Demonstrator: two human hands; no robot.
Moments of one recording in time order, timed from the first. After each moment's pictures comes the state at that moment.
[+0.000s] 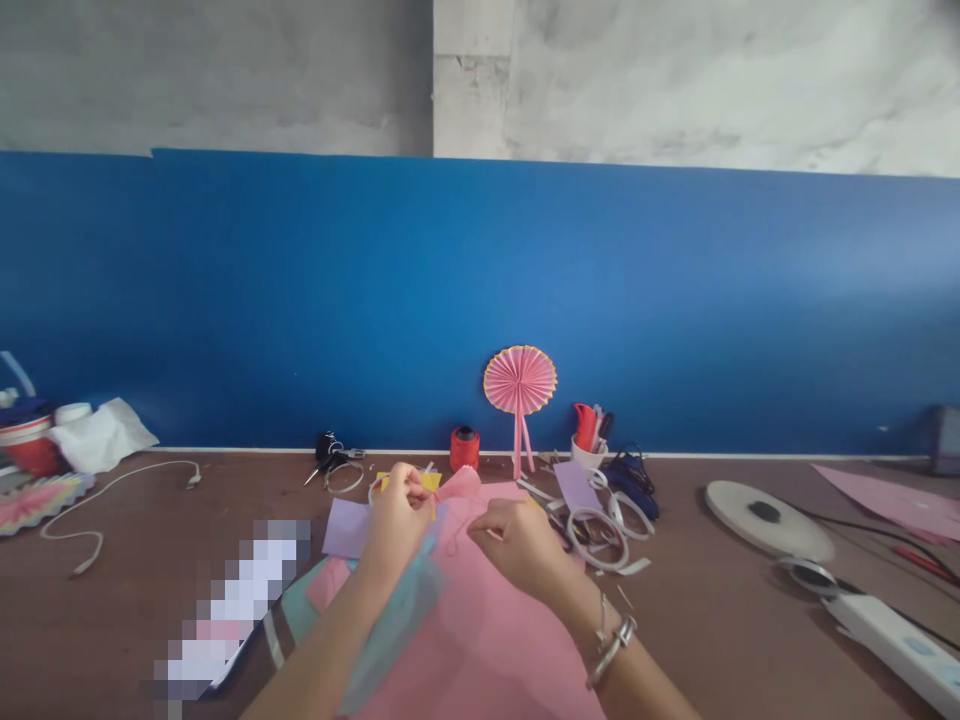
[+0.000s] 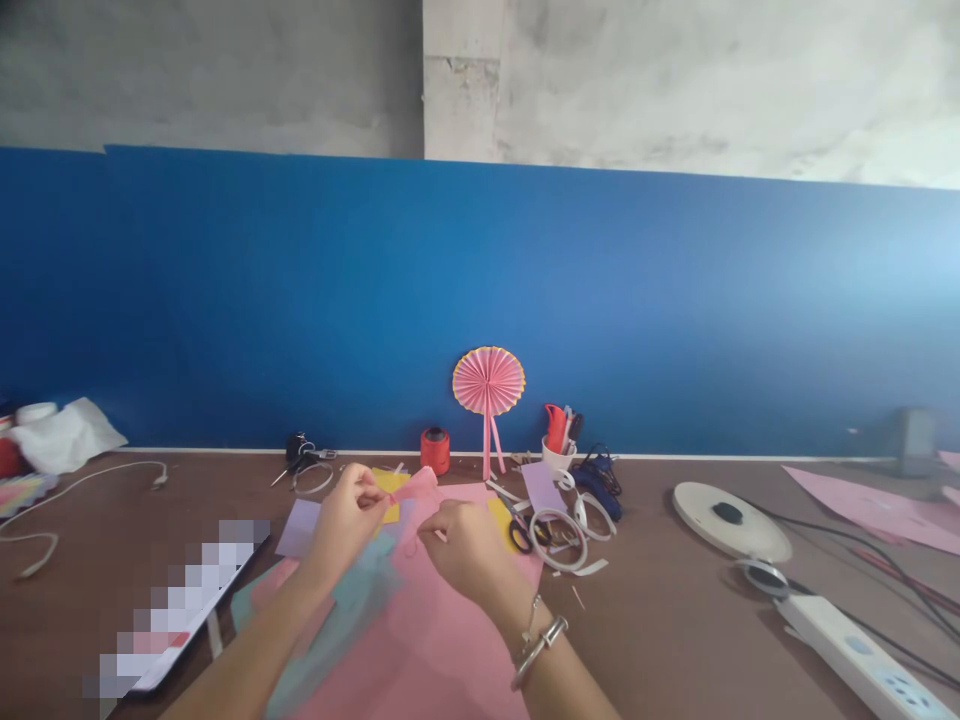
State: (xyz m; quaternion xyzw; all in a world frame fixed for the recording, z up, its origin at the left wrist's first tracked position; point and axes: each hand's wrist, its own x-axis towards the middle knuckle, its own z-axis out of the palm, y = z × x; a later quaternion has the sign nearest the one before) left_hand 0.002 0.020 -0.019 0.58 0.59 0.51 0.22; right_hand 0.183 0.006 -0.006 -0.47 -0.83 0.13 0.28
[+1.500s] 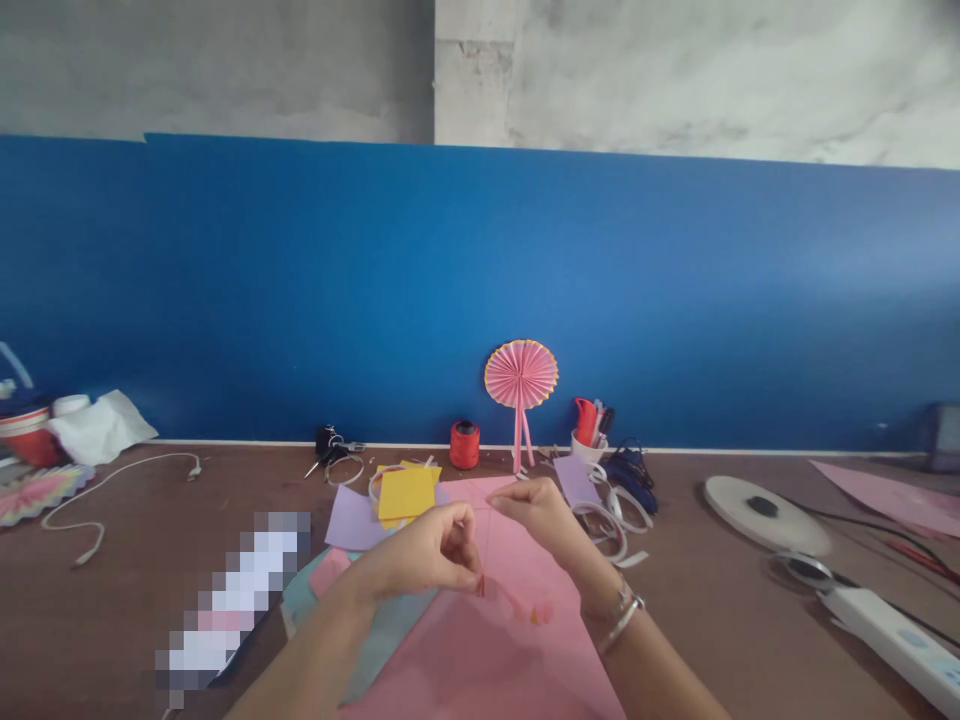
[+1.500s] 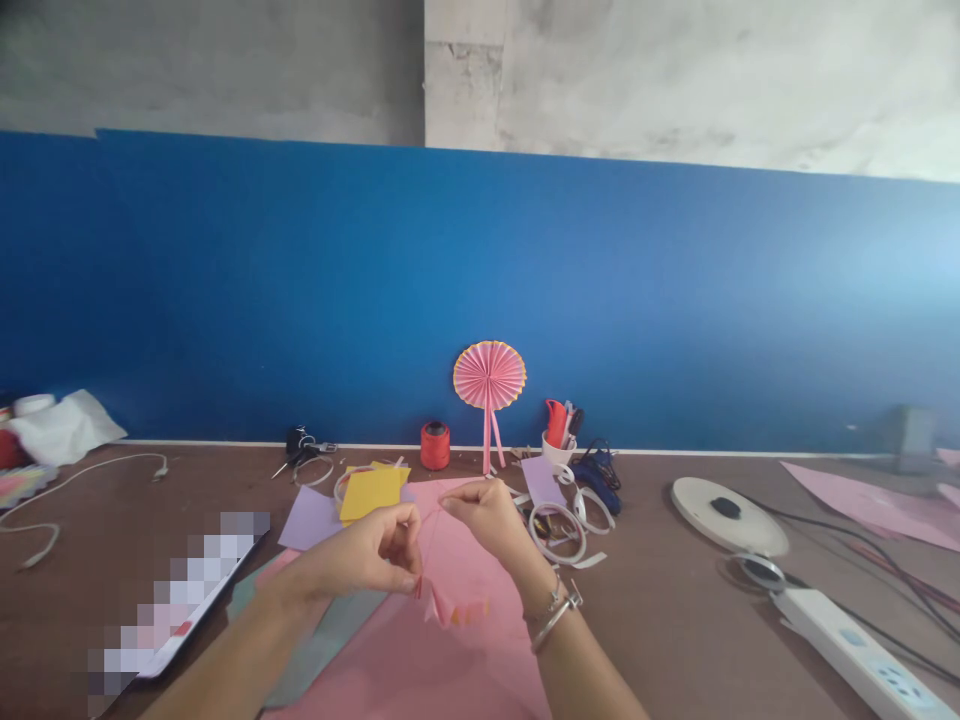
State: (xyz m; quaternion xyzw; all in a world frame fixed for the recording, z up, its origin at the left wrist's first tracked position) left_hand 0.011 -0.011 0.001 0.63 0.34 0.28 0.64; right_hand 0.204 0.028 -0.006 -0.48 -0.66 0.40 0.41
